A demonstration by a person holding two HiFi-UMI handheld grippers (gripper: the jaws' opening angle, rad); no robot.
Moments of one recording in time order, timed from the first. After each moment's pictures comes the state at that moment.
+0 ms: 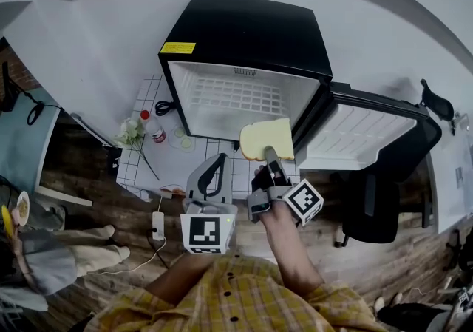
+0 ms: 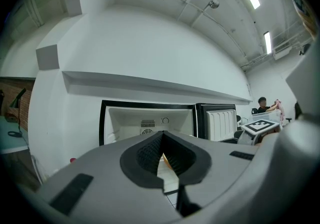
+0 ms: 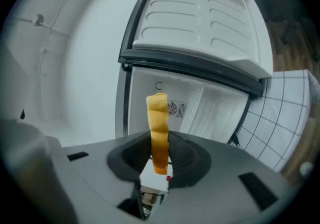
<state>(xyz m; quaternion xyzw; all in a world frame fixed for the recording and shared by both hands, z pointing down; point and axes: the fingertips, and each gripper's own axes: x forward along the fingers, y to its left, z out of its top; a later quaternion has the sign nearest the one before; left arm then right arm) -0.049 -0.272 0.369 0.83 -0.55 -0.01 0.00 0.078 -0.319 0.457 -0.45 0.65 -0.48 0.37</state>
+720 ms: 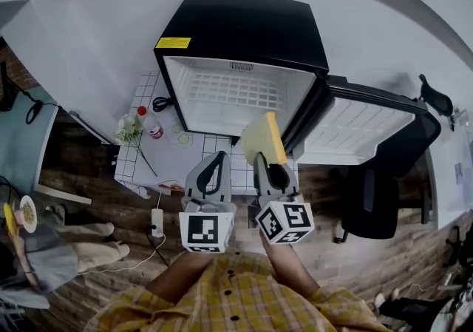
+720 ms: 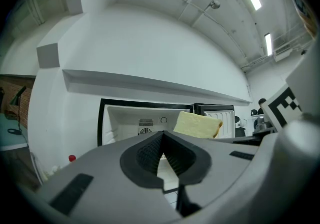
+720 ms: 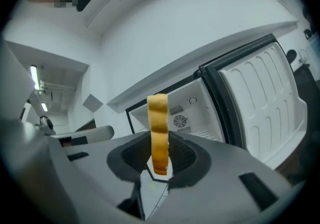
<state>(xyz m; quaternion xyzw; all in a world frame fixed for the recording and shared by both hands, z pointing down) -0.041 -0.264 0.371 0.83 -0.55 -0.01 0.00 0.055 -0.275 0.405 -0.57 0.80 -0.15 0.09</state>
